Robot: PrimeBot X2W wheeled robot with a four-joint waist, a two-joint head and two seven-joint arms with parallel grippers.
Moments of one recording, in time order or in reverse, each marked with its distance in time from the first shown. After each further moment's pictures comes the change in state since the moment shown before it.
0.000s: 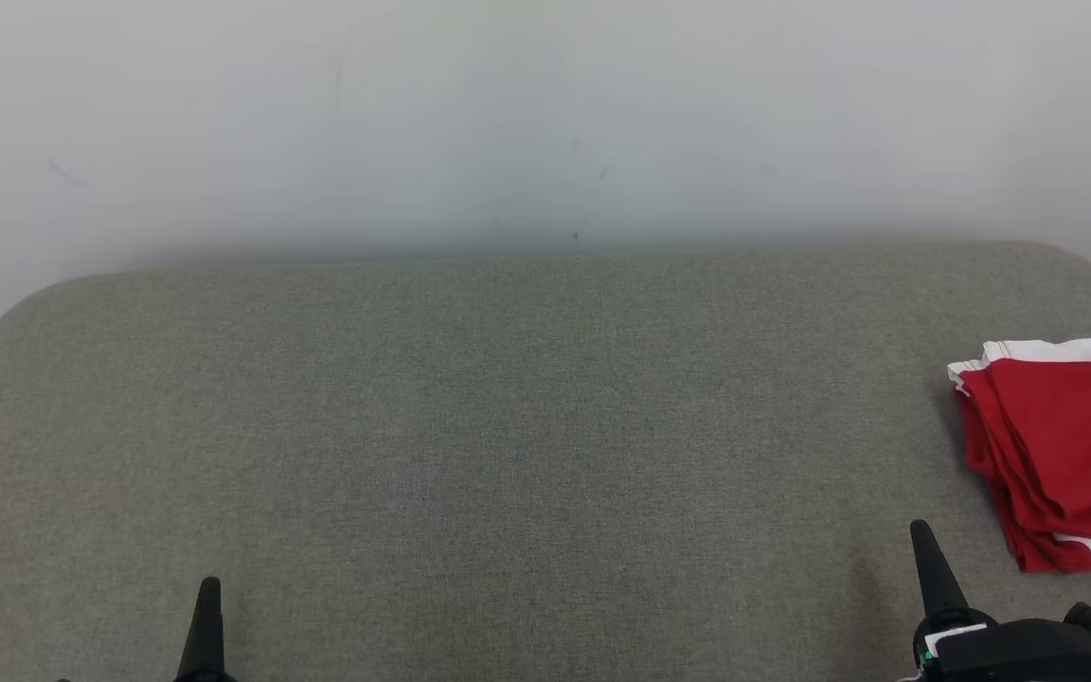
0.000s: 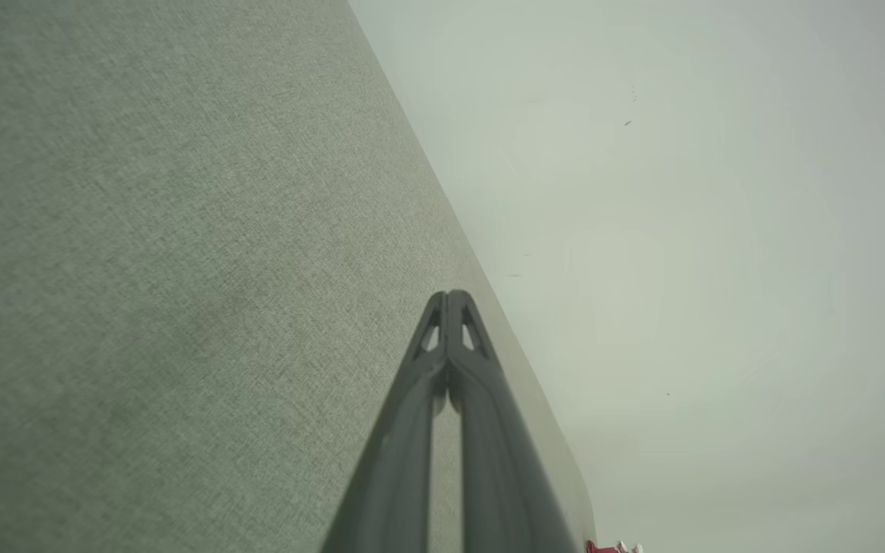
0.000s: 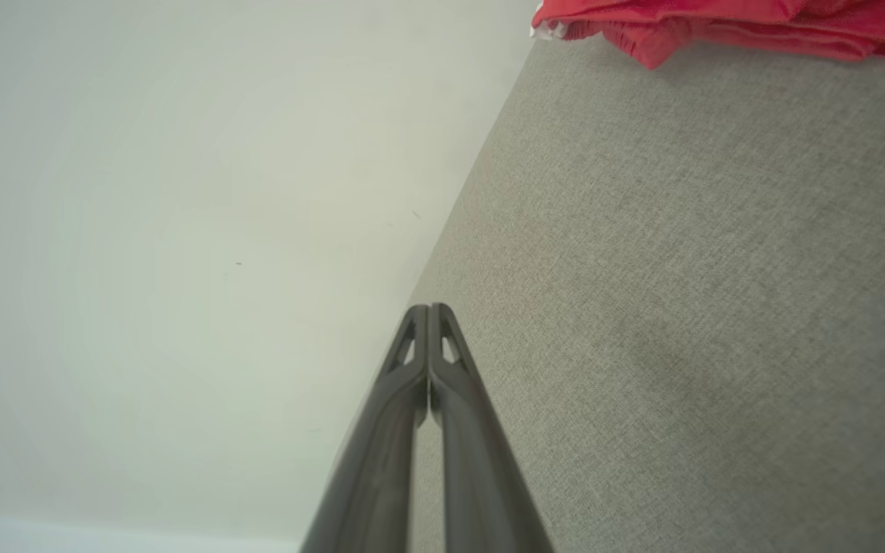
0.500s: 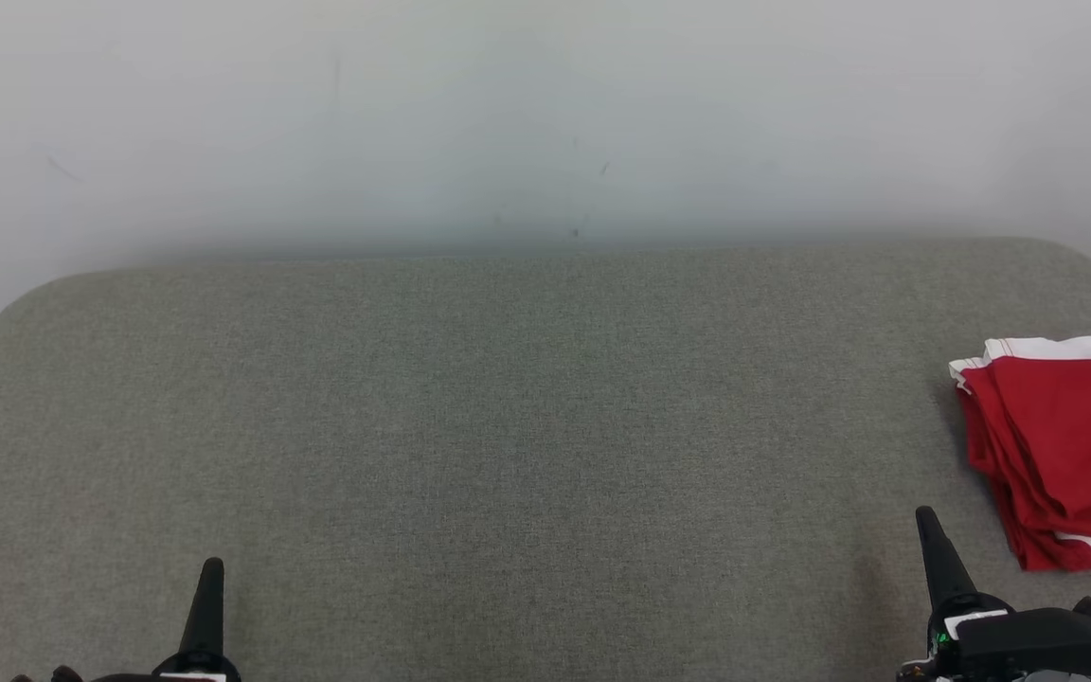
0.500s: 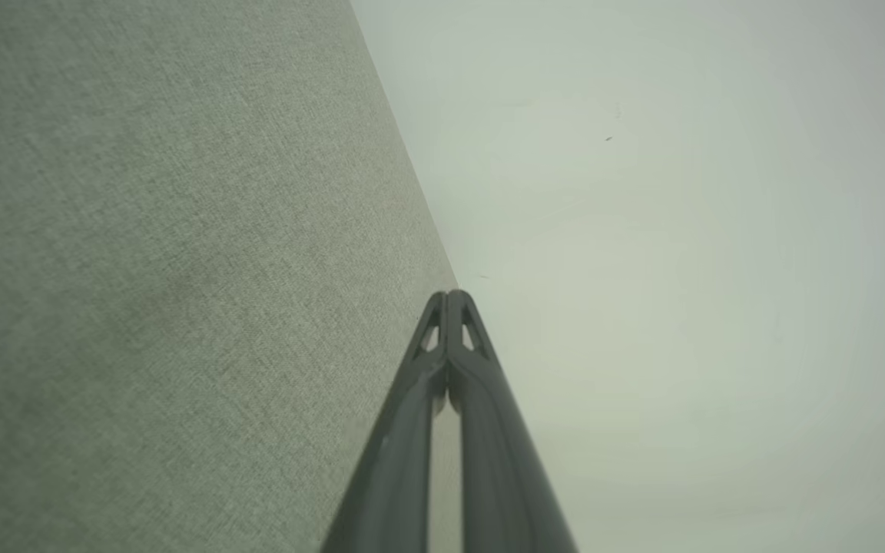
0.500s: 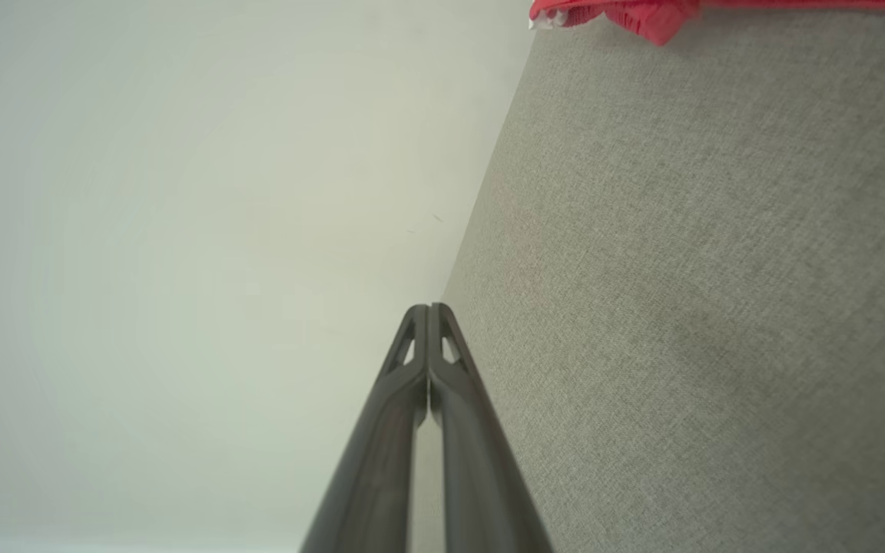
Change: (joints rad) left arm -0.035 0.001 0.005 0.008 -0.132 -0.001 0.038; right arm -0.019 0.001 -0.019 -0.008 0.132 0.000 0.034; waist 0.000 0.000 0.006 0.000
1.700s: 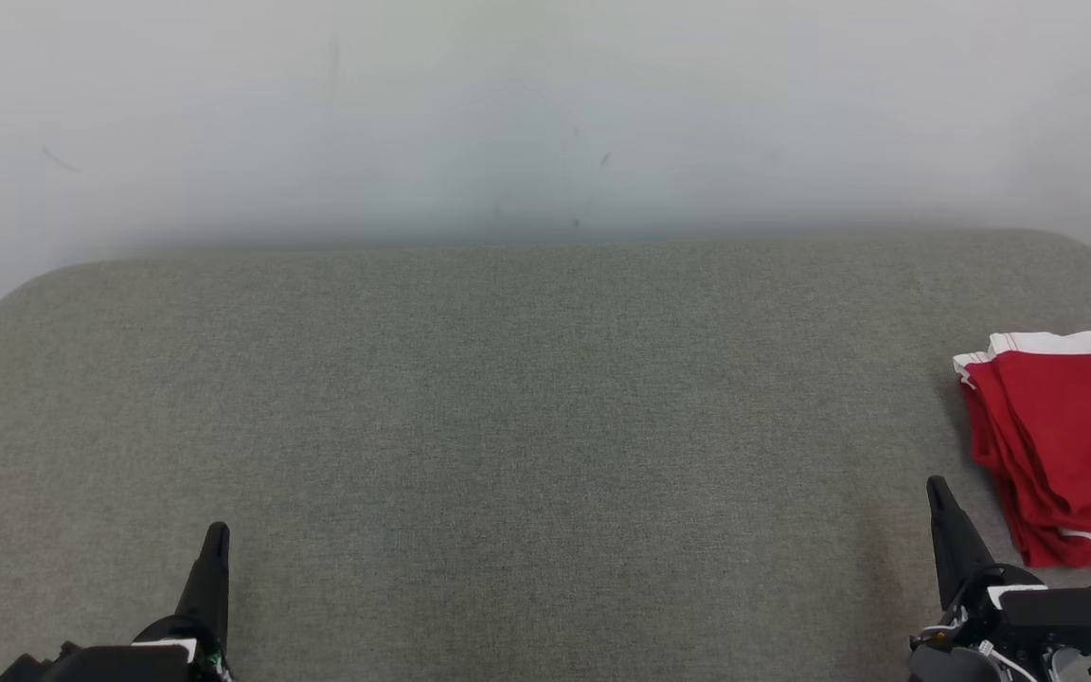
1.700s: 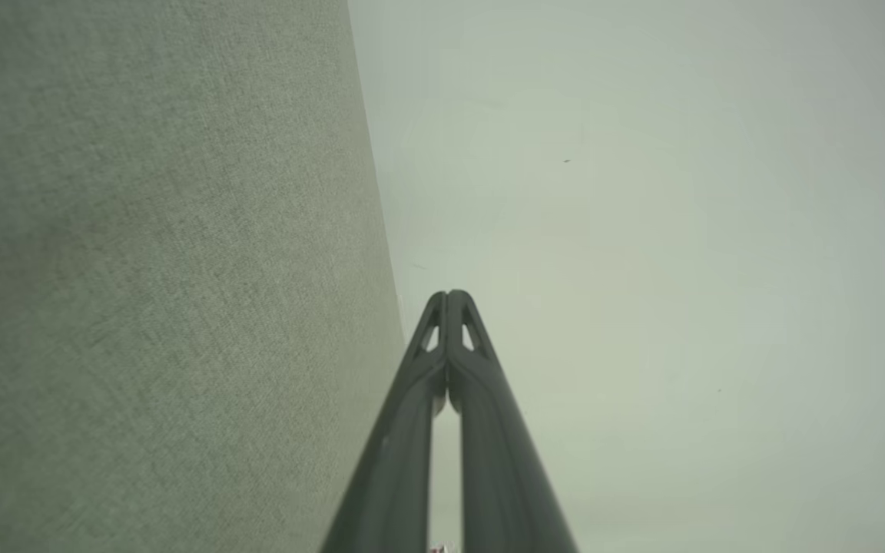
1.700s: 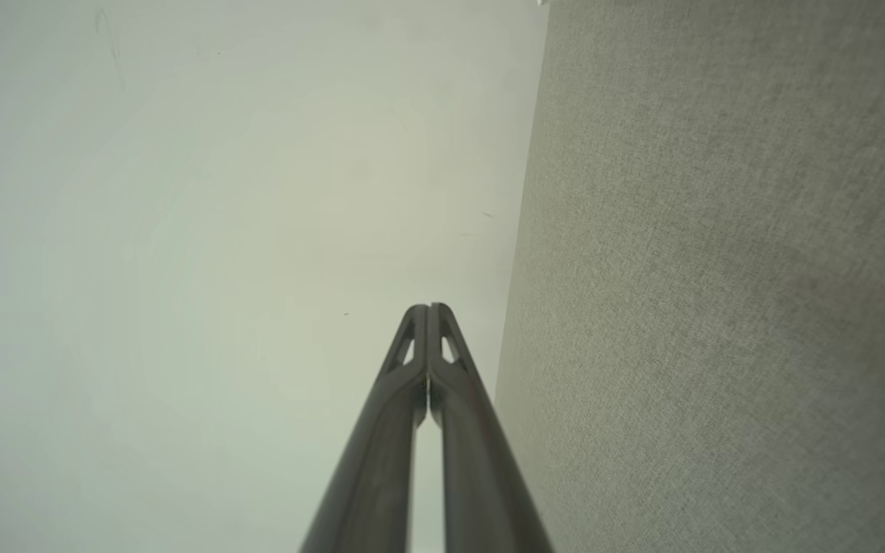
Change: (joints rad) left arm -0.053 0.001 0.009 0.014 -0.254 -0.005 0.067; right arm -0.038 0.002 -0.036 -0.014 0.252 0.000 0.062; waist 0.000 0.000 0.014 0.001
